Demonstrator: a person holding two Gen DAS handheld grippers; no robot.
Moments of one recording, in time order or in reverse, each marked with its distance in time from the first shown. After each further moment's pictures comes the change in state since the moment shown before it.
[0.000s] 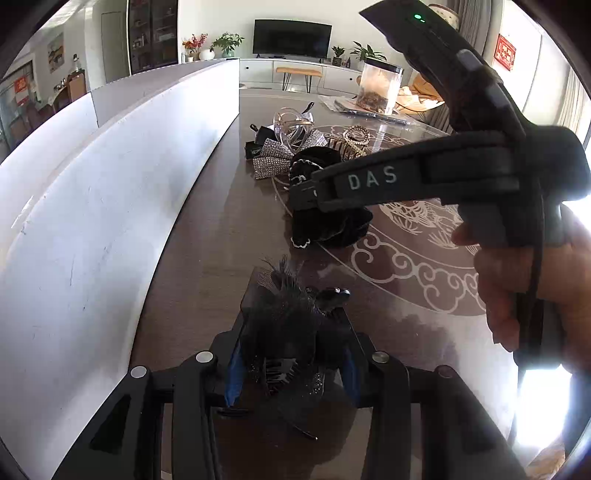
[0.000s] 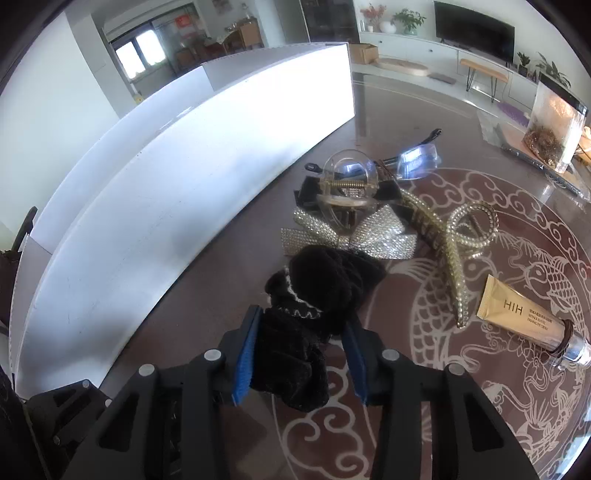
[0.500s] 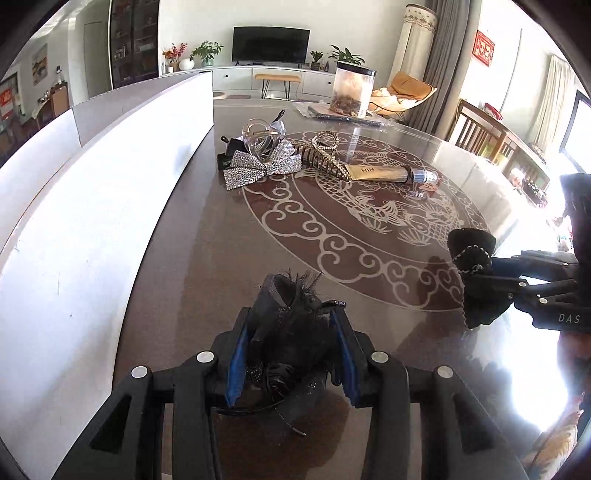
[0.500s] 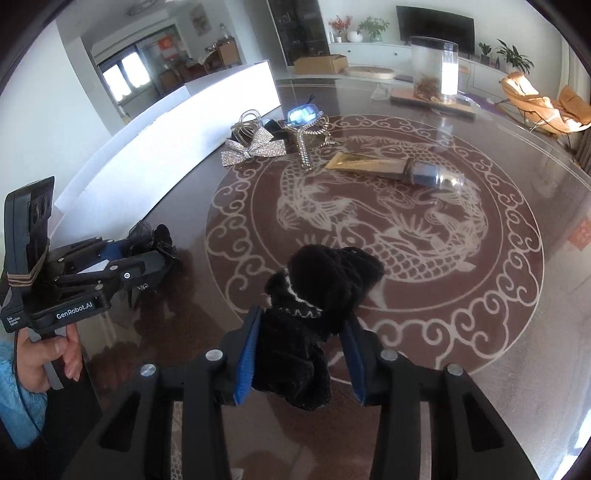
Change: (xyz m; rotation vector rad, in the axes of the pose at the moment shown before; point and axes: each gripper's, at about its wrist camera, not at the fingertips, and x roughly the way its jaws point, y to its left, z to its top) left arm -0.002 -0.015 0.004 0.066 -0.021 -0.039; right arm -0.117 -0.070 -0.145 0.077 -0.063 -0.029
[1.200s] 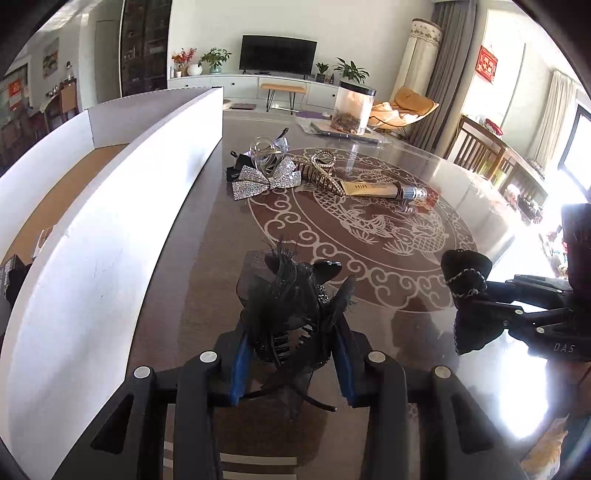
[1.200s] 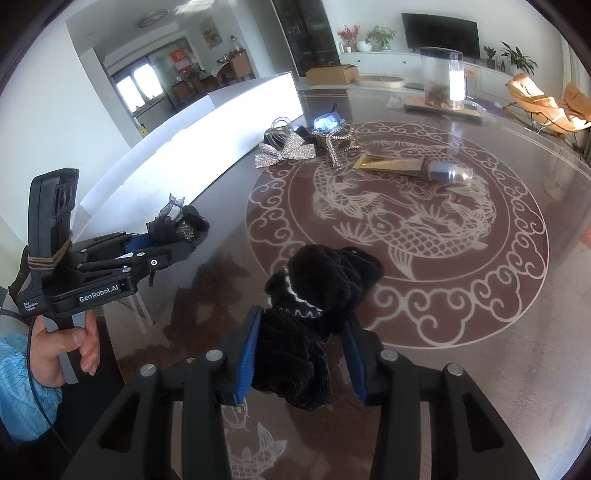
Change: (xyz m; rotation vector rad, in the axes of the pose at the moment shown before) left arm -0.048 0.007 -0.012 -0.083 -0.065 -0.038; right arm -0.021 0.020 -0.014 -0.004 -0.053 0.068
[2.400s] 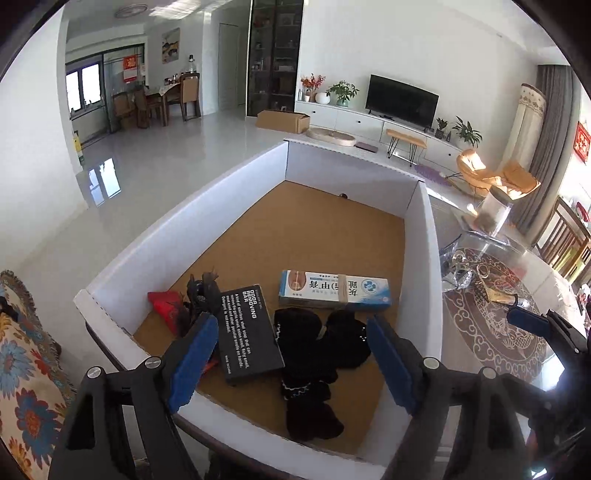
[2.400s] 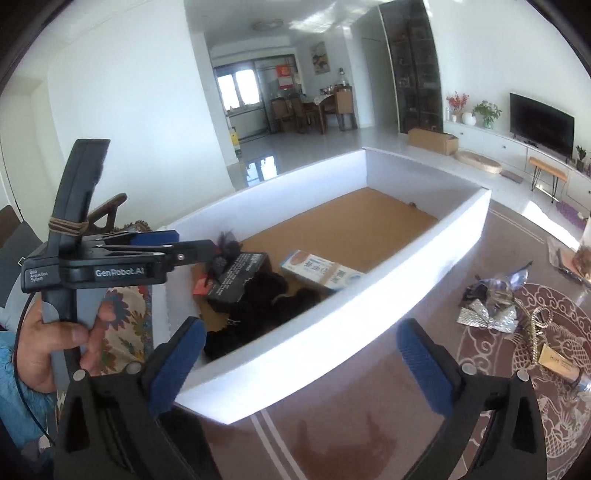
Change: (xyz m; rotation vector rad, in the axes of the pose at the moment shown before) left arm -0.116 0.157 0.036 -0.221 -0.135 0.364; right arm 0.059 0.201 0.102 -0.295 -0.172 0.175
